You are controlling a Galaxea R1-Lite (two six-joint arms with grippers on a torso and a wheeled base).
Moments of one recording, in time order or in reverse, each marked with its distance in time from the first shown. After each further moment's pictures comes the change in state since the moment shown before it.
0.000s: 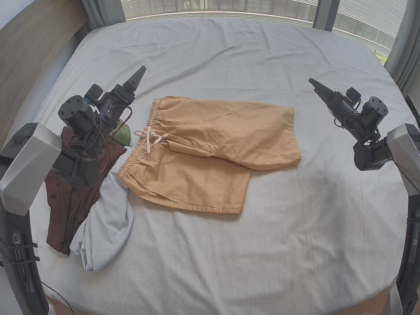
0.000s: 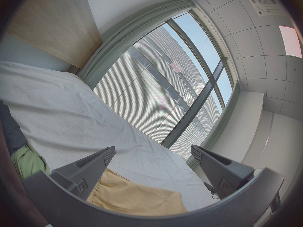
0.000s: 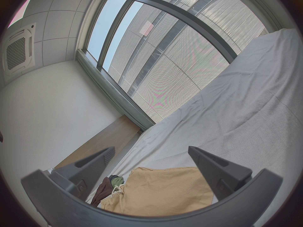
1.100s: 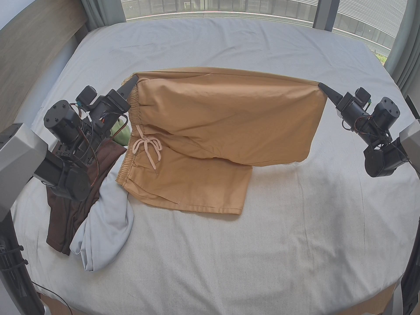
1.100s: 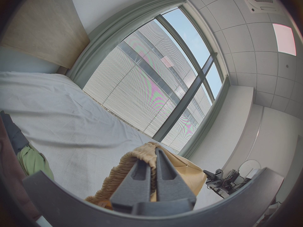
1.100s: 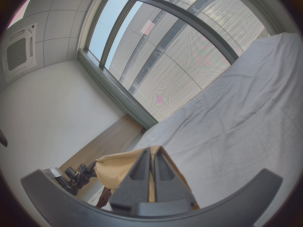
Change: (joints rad) left arm -0.022 -0.154 0.263 -0.111 -0.083 0.052; right arm 0.000 -0.166 0.263 -0.089 0.012 0.001
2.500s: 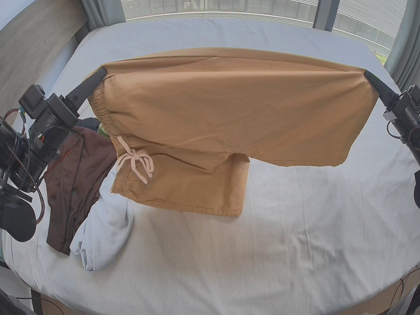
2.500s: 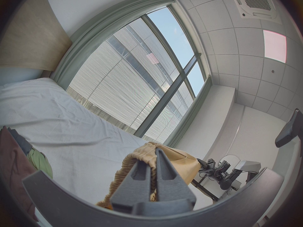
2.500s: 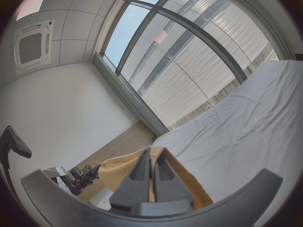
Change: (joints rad) left arm -0.005 -0.492 0.470 -0.006 -0.152 -0.014; right arm -0.025 -0.575 0.597 -0.134 0.001 0.004
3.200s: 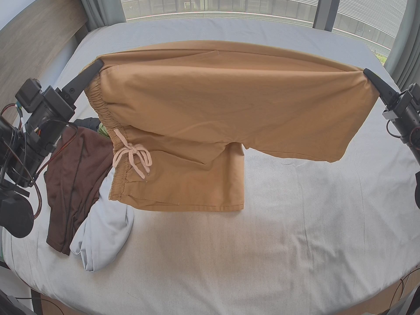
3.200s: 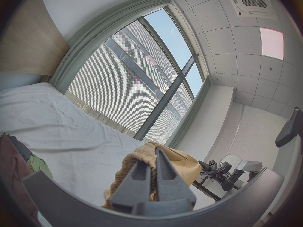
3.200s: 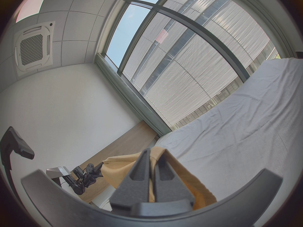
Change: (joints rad) left arm 0.004 -0.015 -0.031 -0.002 -0.003 -0.002; right arm 0.030 -0.025 0.006 0.000 0.001 0.003
